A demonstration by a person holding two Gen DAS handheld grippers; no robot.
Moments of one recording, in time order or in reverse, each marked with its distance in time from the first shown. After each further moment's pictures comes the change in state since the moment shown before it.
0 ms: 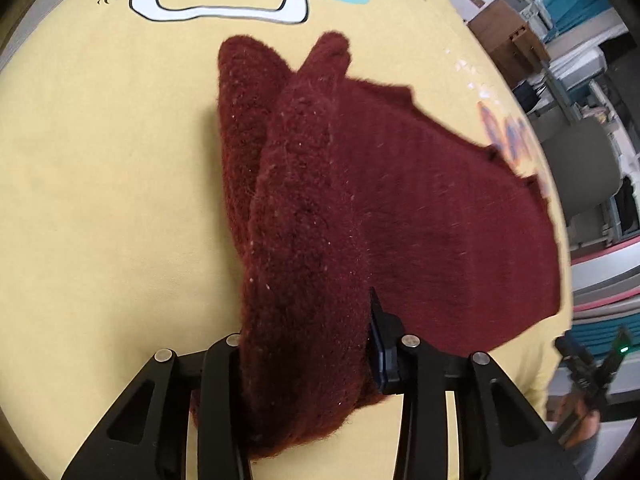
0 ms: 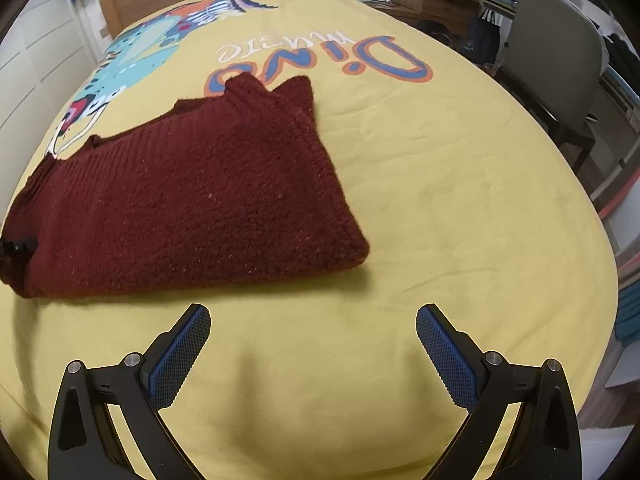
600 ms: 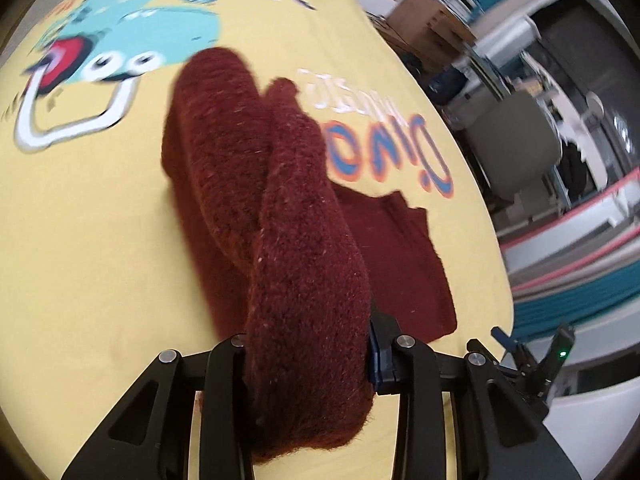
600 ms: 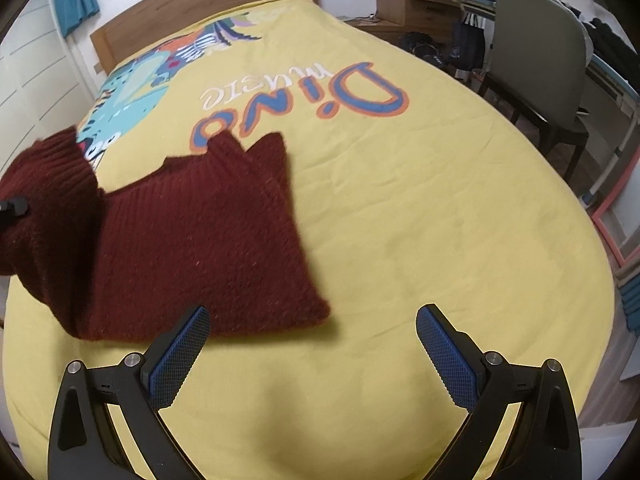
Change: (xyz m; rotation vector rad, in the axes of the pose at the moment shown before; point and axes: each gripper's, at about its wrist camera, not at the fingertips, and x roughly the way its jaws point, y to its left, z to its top) left arm -0.029 -0.176 0.040 0.206 -0.023 -0.120; right arm -0.023 -0.032 0.032 0.078 -0.074 0.023
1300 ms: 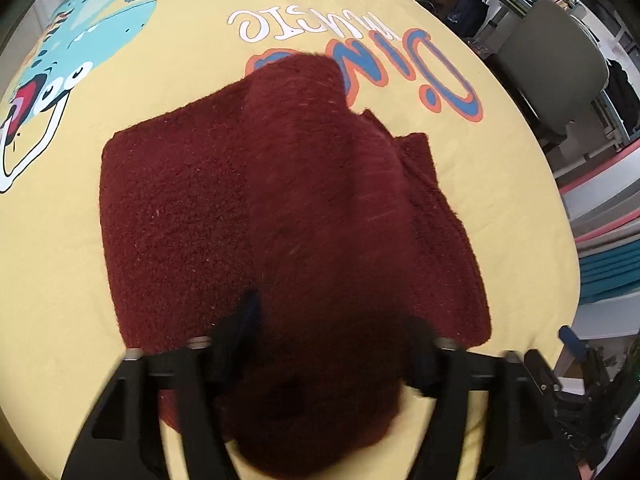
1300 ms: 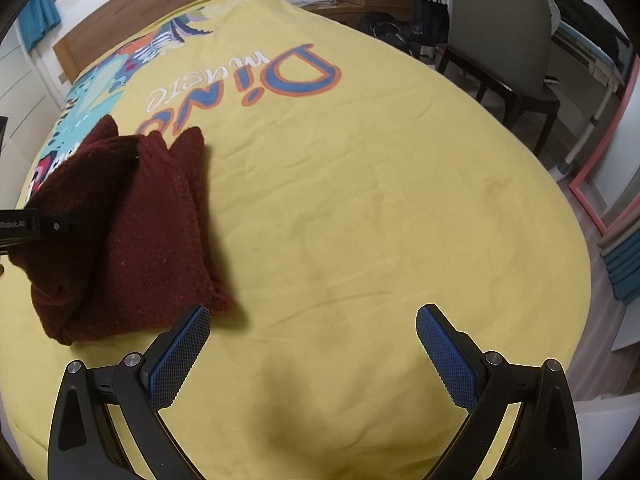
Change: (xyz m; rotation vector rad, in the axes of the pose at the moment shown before) left arm 0.135 -0.092 -0.014 0.110 0.147 0.233; right arm -0.001 -0.062 -0.011 0.092 0.066 -0.068
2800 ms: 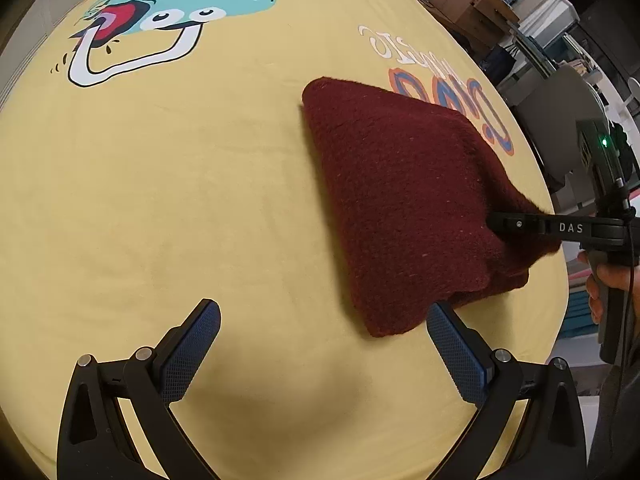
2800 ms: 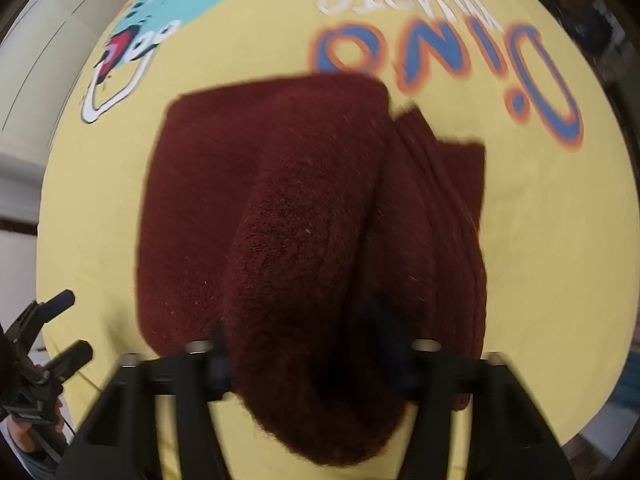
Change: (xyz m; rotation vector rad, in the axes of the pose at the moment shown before) left arm -0.075 0.150 -0.102 -0.158 -0.079 -0.053; right arm 0.070 0.200 0.100 -0.316 0.431 0.219
